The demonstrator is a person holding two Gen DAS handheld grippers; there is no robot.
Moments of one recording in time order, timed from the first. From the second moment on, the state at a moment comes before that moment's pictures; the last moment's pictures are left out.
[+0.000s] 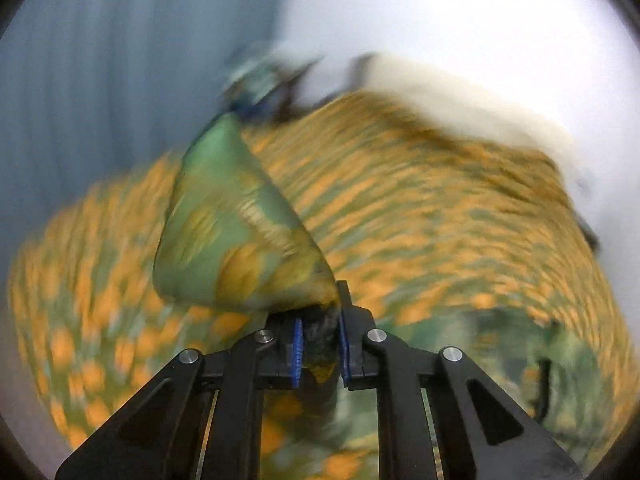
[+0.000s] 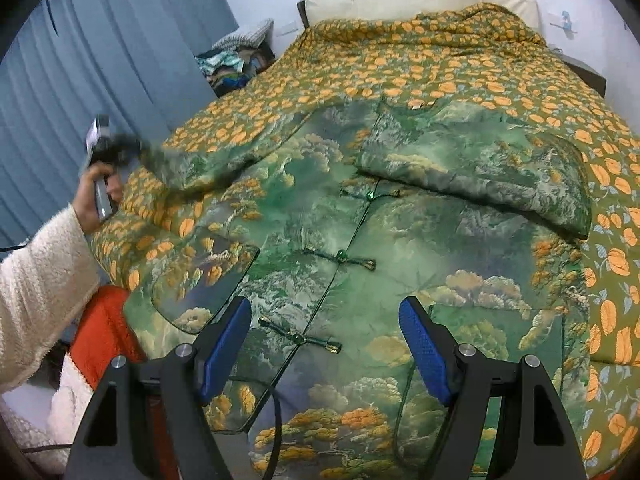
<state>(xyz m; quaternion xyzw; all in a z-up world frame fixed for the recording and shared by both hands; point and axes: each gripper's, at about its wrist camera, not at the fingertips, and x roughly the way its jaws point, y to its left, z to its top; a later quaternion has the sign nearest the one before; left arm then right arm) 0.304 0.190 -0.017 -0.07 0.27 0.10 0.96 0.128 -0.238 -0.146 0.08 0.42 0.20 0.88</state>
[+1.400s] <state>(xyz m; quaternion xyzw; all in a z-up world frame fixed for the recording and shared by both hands) 0.333 0.023 -0.177 0.09 0.44 0.02 0.89 0.369 -0.233 -0.168 0.09 0.45 0.23 0.86</state>
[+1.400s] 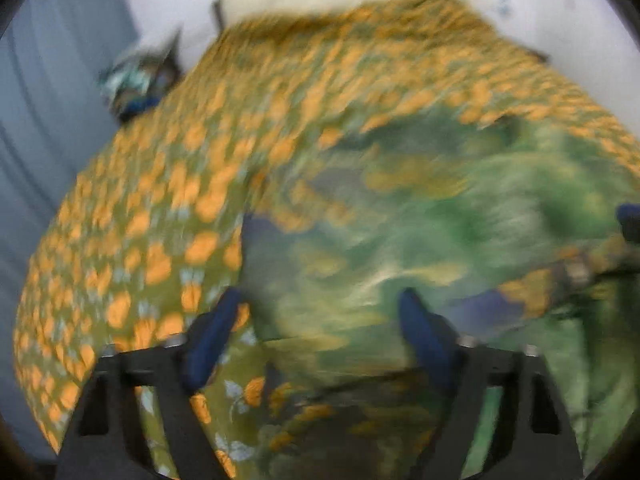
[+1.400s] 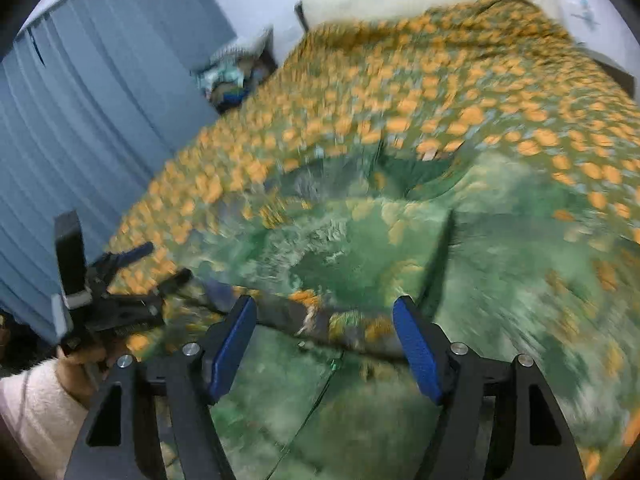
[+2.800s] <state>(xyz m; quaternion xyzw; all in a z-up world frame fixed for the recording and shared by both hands) 0.131 0.047 -0.128 0.03 0.46 -0.01 0.89 0.068 -0.348 -0.084 0.07 0.35 0.04 0.93</state>
